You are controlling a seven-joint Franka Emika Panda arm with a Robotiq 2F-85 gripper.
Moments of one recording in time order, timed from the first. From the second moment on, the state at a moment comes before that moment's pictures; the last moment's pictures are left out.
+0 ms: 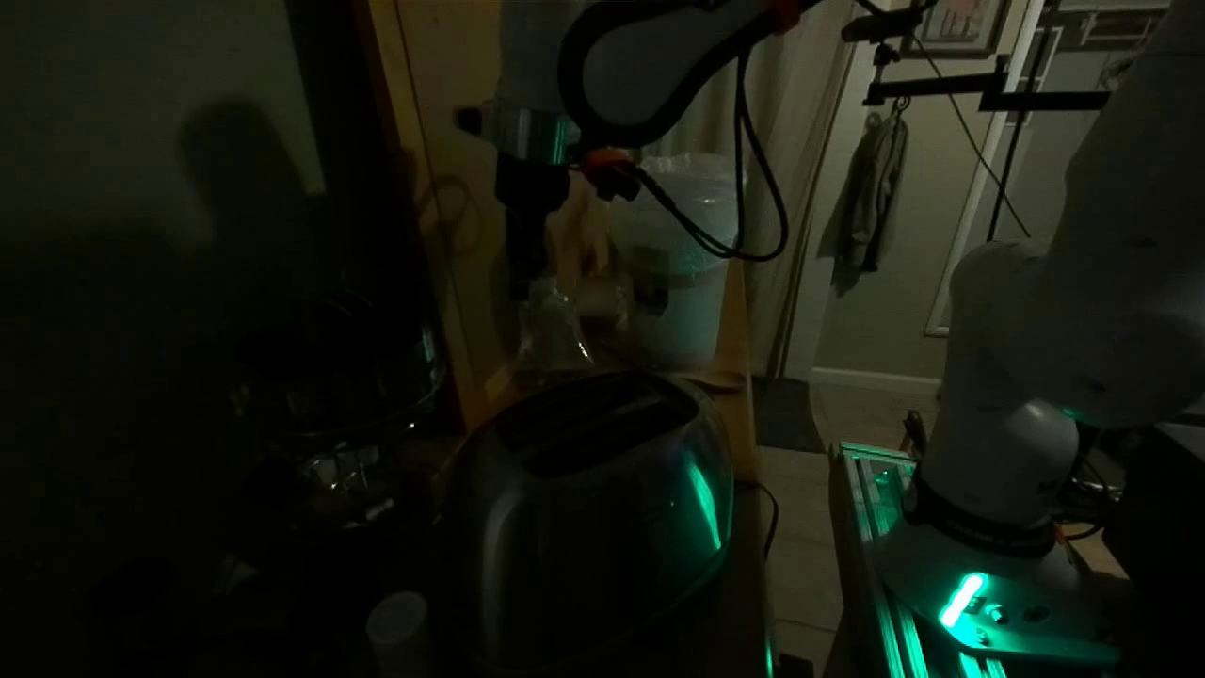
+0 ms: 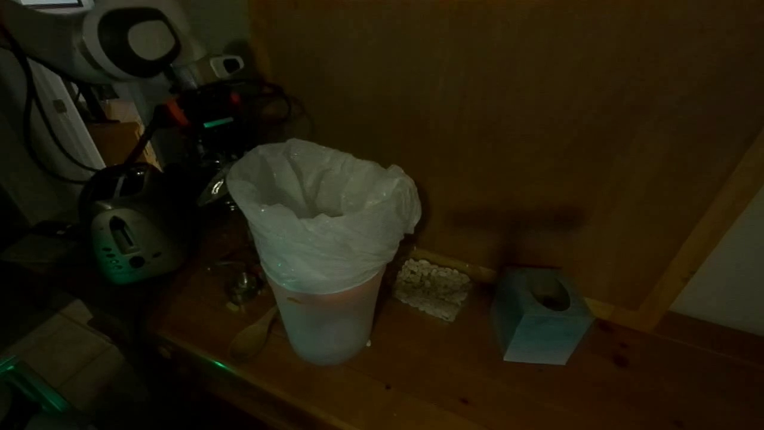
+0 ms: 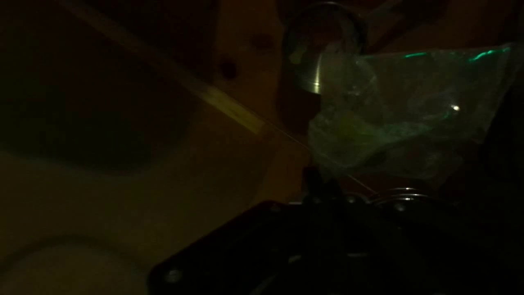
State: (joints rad) arm 0.03 -0.25 -0.01 -2.32 -0.21 2.32 -0.46
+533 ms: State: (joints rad) arm -0.05 -0.53 -0.07 -2.22 -0.27 2.14 -0.41
